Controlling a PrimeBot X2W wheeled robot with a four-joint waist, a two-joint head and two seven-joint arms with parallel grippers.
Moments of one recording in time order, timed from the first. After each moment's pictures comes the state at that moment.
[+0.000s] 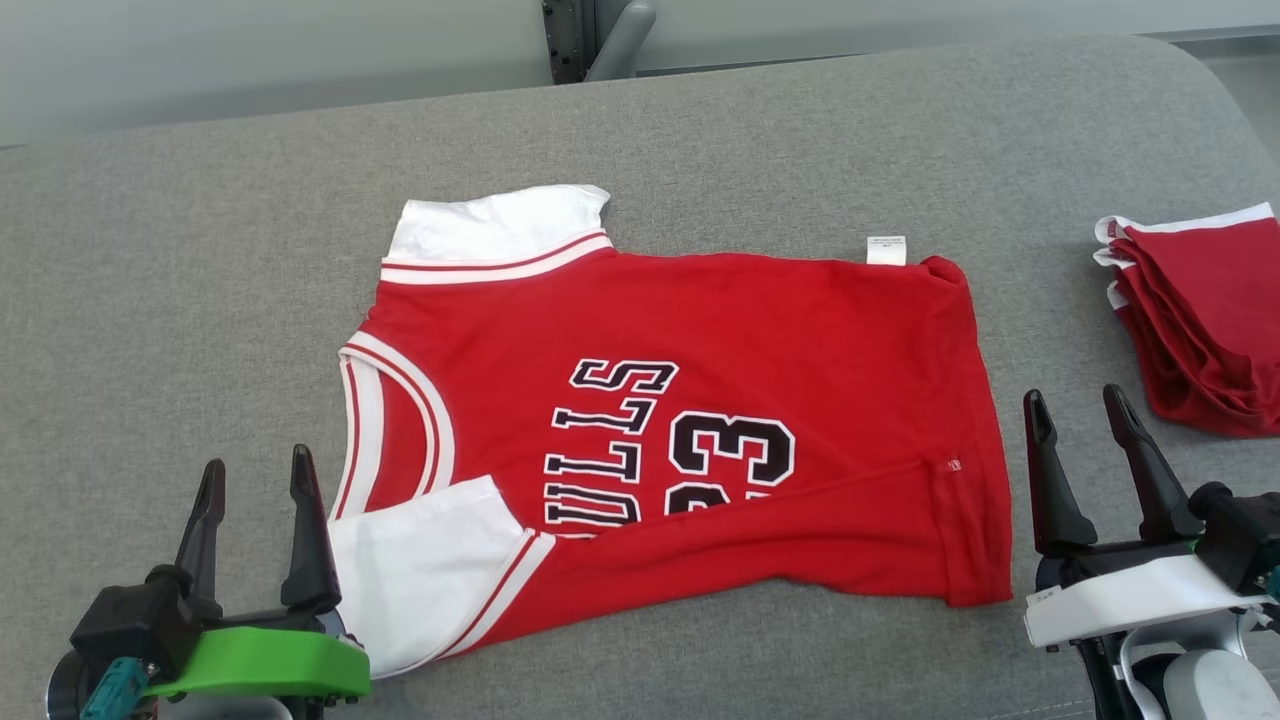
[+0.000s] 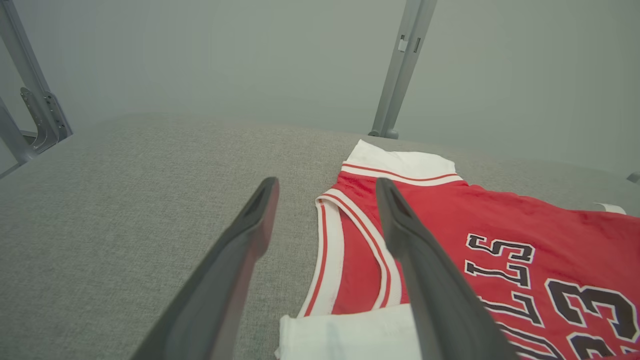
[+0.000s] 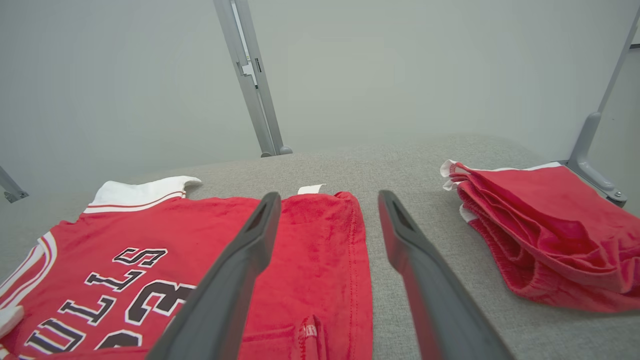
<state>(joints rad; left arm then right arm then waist) 0.05 0.25 -0.18 -0.06 -0.47 0.18 -0.19 0.02 -0.14 -0.01 -0.04 0.29 0.13 -0.20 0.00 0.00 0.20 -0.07</state>
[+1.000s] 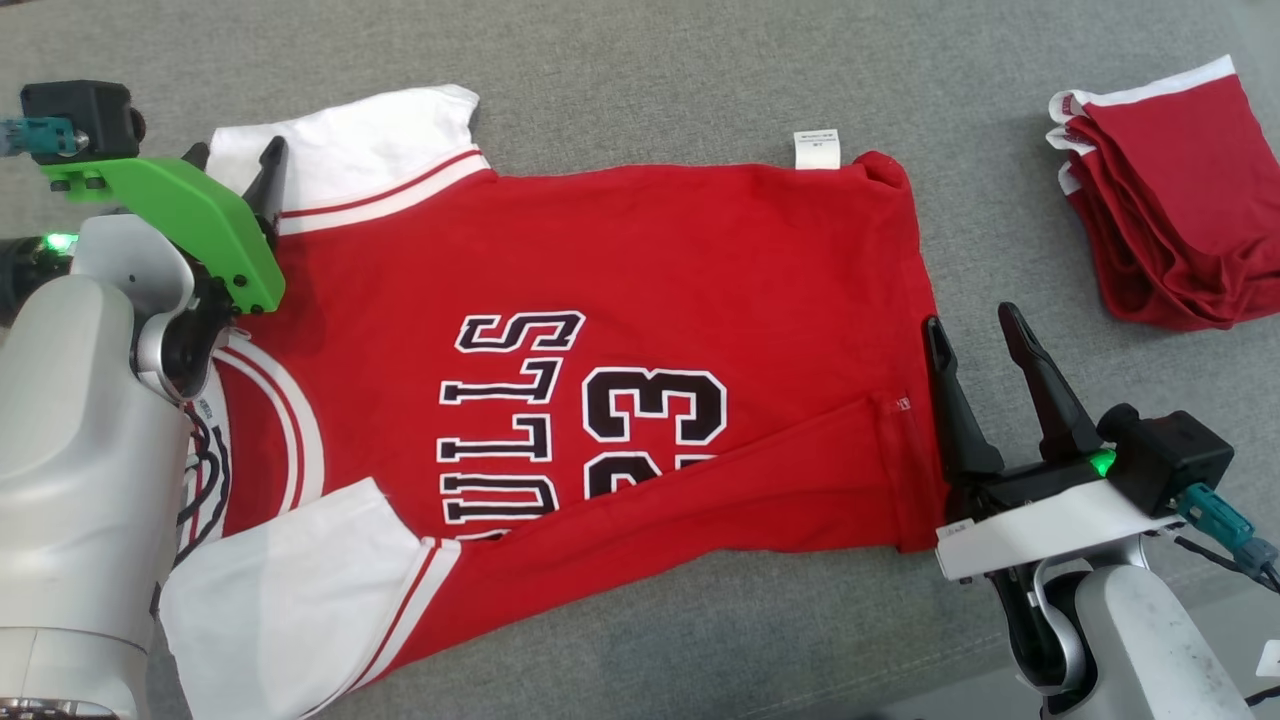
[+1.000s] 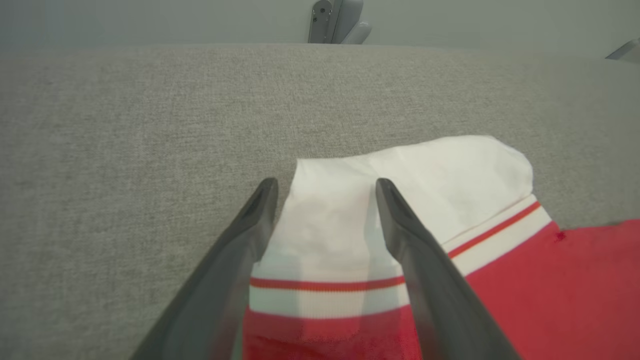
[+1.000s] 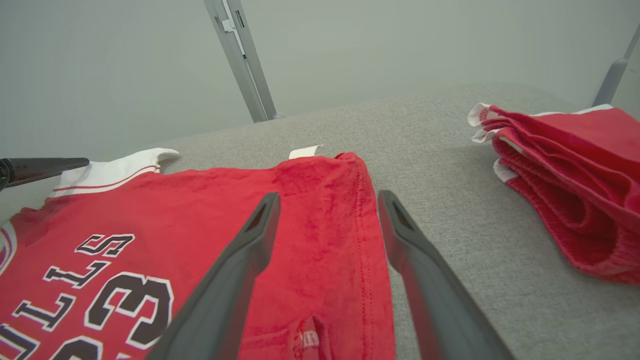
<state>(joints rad) -0.88 0.30 -0.29 0.73 -0.59 -0.10 0.23 -0.15 -0.12 0.14 0.02 0.33 0.13 -0.22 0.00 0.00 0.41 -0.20</state>
